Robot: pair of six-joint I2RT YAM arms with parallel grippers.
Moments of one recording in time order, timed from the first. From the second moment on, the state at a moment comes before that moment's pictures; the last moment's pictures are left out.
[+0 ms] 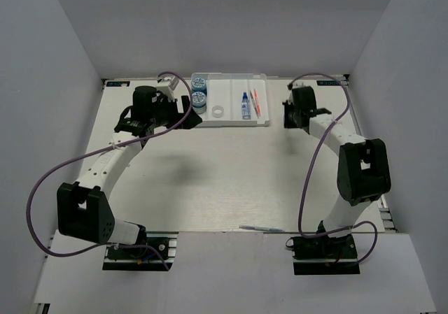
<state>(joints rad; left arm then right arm) -0.24 1.38 1.12 -0.25 0.41 -0.27 0.25 1.73 1.15 -0.26 0.09 0.13</state>
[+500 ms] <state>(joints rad) -0.24 1.44 1.15 -0.23 0.51 -0.22 0.28 2.18 1.87 -0.30 -0.12 0.05</state>
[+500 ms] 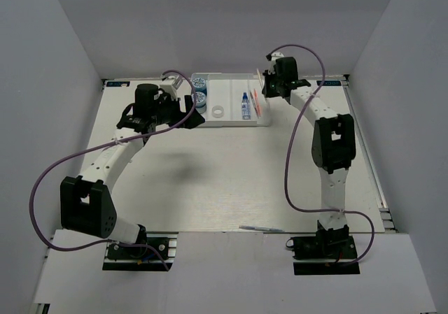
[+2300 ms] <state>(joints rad) -0.22 1.38 1.13 -0.41 0.73 0.08 0.82 0.95 0.68 -0.69 -0.59 -0.79</state>
